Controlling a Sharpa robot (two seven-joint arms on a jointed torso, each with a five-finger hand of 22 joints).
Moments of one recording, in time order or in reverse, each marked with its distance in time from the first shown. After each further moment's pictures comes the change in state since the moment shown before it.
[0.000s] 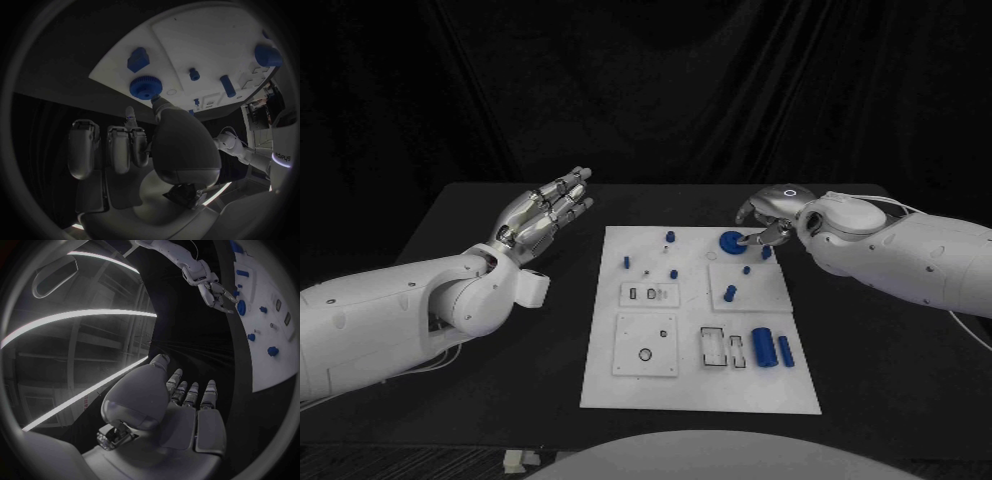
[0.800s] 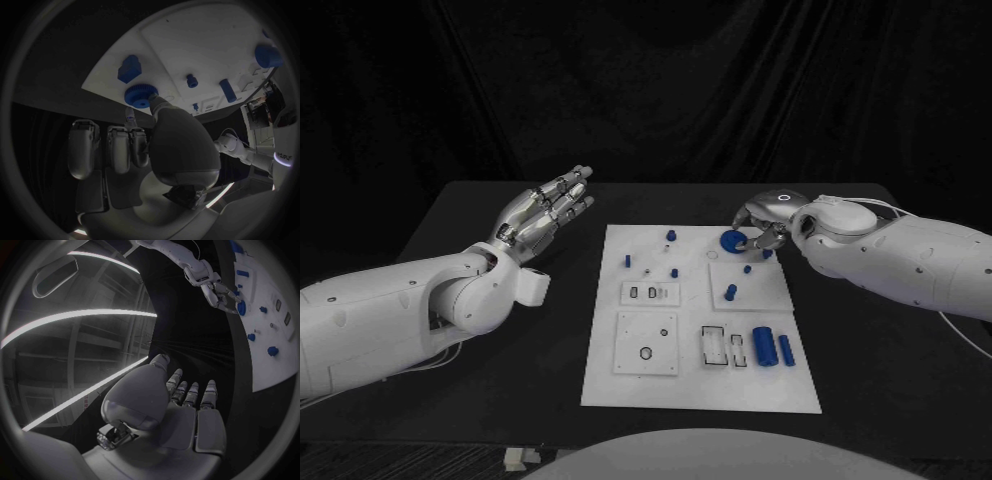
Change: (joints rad) left arm 0.000 0.000 0.000 -0.001 0.000 0.003 0.000; left_hand 0.000 0.000 0.000 0.000 0.002 0.000 0.000 0.000 0.000 0.000 0.000 0.000 0.000 0.000 0.000 0.000 0.000 0.000 0.000 0.000 0.000 0.001; right arm -0.016 0.028 0.000 -0.025 0.008 0.036 0.000; right_hand 0.044 0.005 0.009 -0.001 0.030 -0.008 0.001 -0.004 -0.010 0.000 0.000 0.000 0.000 0.000 0.000 0.000 0.000 0.000 0.000 0.000 0.000 0.000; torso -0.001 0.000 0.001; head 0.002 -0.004
